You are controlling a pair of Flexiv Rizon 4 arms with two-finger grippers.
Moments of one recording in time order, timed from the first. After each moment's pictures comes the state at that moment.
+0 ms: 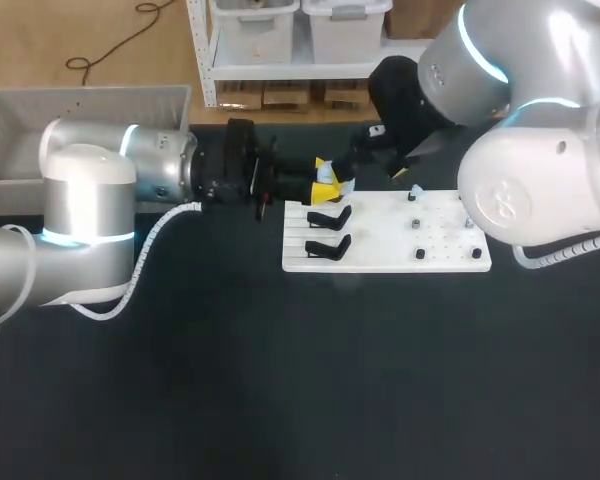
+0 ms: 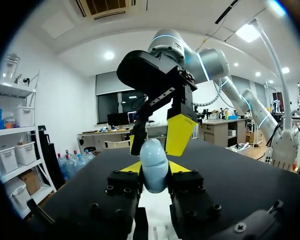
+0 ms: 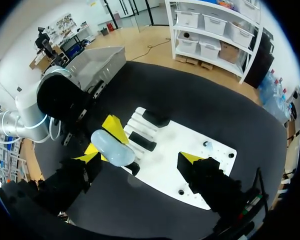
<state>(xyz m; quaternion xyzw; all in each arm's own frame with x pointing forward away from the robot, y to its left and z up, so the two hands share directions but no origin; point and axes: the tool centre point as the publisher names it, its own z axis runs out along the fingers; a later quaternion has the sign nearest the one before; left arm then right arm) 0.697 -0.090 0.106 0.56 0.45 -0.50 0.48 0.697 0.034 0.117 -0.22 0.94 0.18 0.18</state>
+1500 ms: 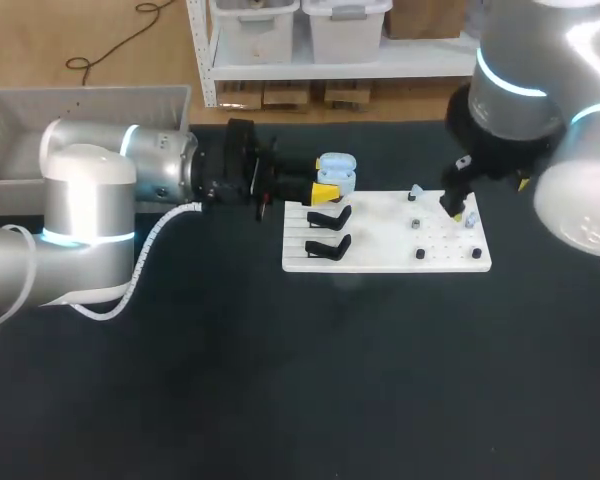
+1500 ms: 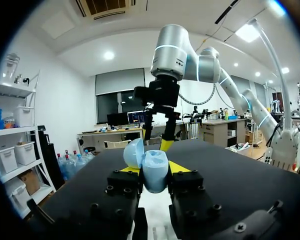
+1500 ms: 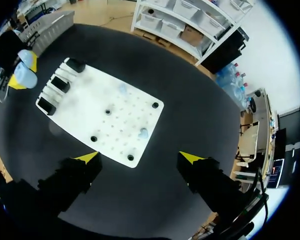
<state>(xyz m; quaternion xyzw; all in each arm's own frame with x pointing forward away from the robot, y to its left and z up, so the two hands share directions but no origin) 0.696 -0.090 0.106 0.56 0.45 -0.50 0.48 0.671 -0.129 0.085 -0.21 0.97 -0.08 0.10</state>
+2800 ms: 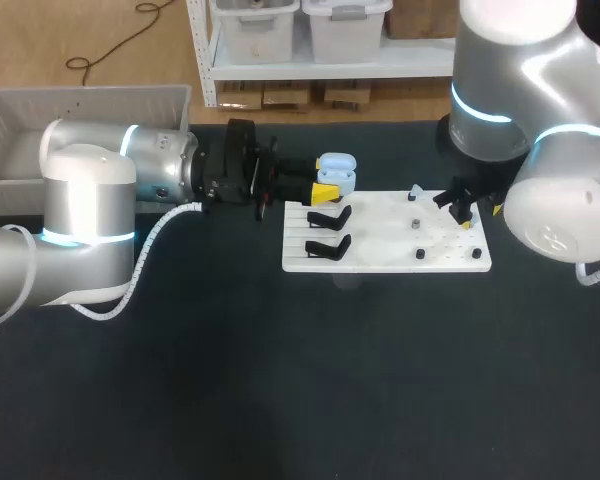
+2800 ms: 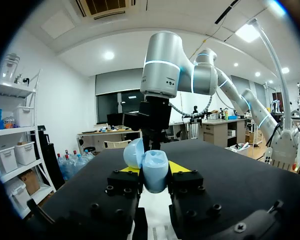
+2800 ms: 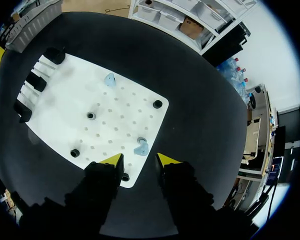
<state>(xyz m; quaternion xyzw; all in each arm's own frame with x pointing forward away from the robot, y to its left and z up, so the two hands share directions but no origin) 0.696 -0.090 0.106 0.56 0.45 -0.50 0.48 0.694 -0.133 0.031 -0.20 0.97 -0.09 0.09</state>
